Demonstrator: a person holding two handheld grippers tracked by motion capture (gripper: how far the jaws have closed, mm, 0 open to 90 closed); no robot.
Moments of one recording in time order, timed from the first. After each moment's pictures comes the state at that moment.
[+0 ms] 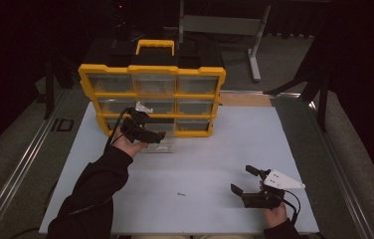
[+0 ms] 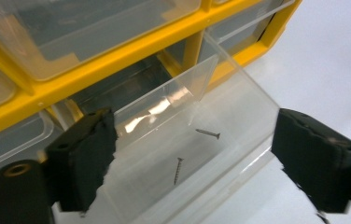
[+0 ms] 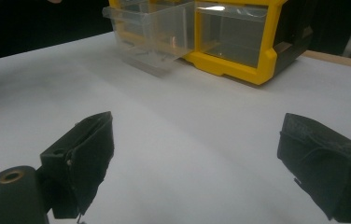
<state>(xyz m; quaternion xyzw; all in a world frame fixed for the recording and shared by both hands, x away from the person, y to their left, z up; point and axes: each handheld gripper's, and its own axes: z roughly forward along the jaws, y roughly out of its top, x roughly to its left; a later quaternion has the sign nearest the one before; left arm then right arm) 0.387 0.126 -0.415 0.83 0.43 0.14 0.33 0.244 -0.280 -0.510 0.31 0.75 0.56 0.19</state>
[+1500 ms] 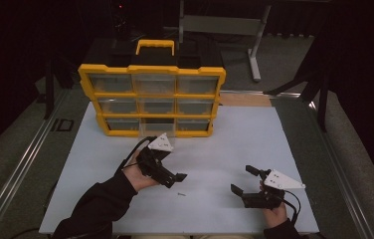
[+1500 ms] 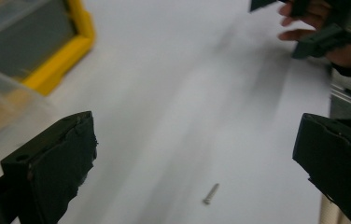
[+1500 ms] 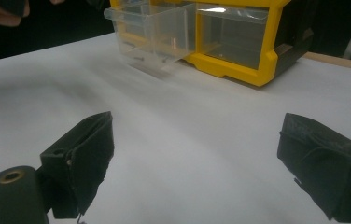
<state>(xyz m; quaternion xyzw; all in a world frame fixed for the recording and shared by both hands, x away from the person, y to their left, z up) 0.306 0.078 -0.431 0.89 0.22 0.03 0.40 0.243 -0.280 -0.509 0.31 0.75 0.56 0.19</state>
